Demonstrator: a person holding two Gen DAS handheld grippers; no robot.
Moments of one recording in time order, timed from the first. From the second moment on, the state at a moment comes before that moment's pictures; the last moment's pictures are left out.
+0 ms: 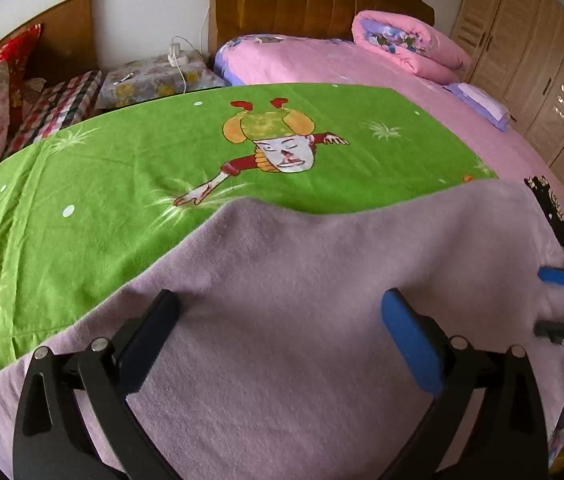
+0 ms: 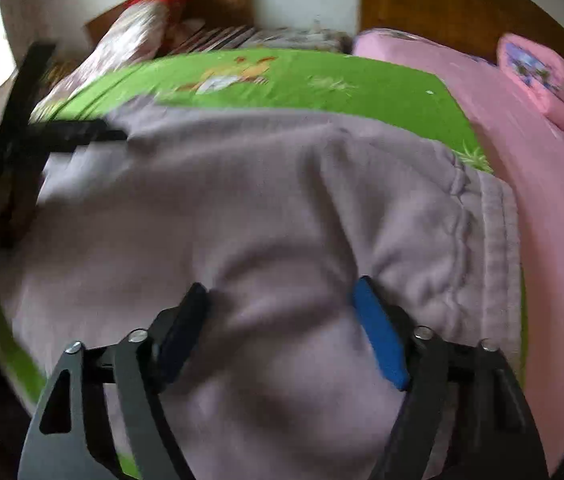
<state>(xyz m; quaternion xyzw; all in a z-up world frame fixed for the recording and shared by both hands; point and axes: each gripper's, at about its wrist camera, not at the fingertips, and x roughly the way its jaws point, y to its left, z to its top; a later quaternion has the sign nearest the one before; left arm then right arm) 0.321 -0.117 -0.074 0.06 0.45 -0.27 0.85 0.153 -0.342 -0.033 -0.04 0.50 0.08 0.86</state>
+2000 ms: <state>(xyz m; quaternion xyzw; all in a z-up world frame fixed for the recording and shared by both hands) 0.318 -0.122 -0.073 0.09 0.44 -0.24 0.86 0.123 -0.304 -0.004 -0.16 0.53 0.03 0.83</state>
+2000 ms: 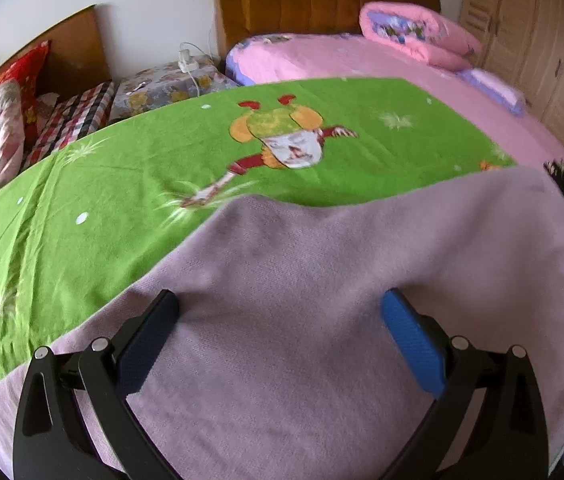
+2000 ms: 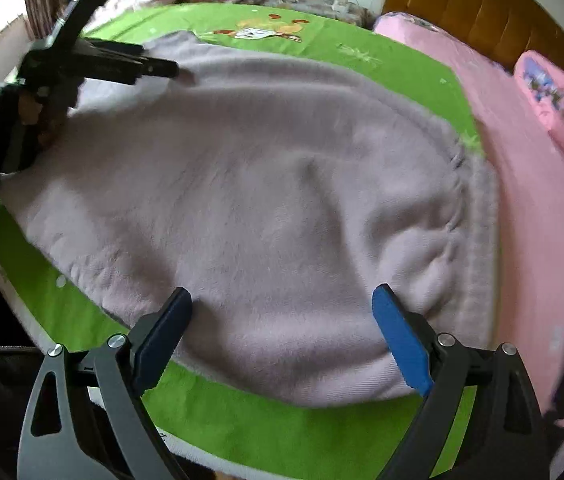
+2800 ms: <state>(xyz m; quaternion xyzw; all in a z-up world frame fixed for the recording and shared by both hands) 0.289 0.040 -0.072 0.03 0.47 -0.06 0.88 0.293 -0.201 -0.047 -0.10 0.48 0.19 0.85</state>
